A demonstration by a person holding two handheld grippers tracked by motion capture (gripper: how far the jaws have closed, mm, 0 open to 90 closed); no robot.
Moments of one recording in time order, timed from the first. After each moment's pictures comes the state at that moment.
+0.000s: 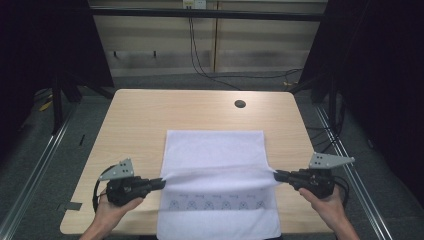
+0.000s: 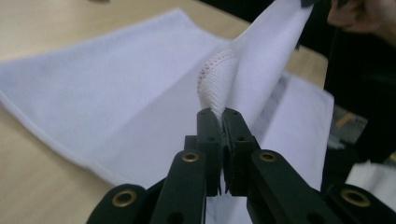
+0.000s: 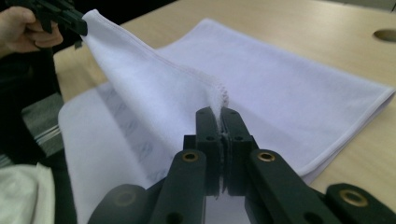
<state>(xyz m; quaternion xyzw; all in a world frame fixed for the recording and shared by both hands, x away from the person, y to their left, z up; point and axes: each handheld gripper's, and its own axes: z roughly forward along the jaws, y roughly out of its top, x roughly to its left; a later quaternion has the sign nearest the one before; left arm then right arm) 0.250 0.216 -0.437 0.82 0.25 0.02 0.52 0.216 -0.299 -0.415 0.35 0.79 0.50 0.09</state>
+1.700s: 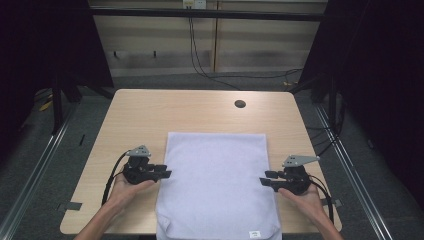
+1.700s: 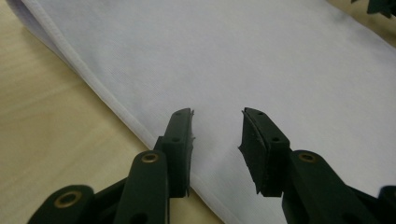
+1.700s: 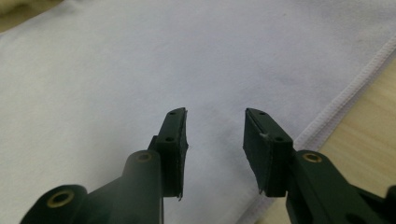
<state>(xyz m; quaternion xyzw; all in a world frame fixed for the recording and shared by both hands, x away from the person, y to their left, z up) 0.338 0.199 -0.487 0.84 0.33 -0.01 0.44 0.259 -0.276 -0.477 0.41 0.81 0.41 0.09</state>
